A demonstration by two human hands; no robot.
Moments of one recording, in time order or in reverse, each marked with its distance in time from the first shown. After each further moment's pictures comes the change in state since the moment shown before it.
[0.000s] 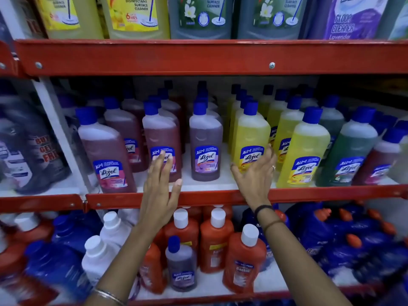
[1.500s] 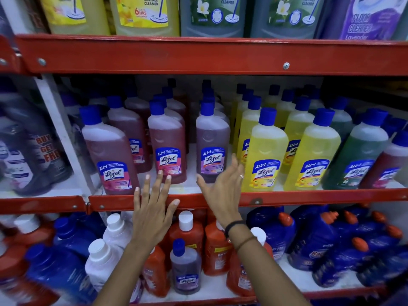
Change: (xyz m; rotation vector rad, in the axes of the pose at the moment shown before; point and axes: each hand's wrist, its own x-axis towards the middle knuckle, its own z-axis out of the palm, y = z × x) left_hand -0.033 -0.046 0.003 0.401 -0.199 -0.118; right_hand -0.058 -0.069 0.025 0.094 -0.075 -0.093
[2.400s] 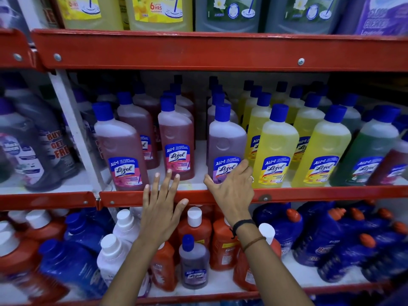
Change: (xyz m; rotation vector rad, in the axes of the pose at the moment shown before) left_hand -0.004 -0.005 -0.007 -0.006 -0.048 0.042; right_hand -0.006 -0.009 -0.003 -0.226 0.001 0.153
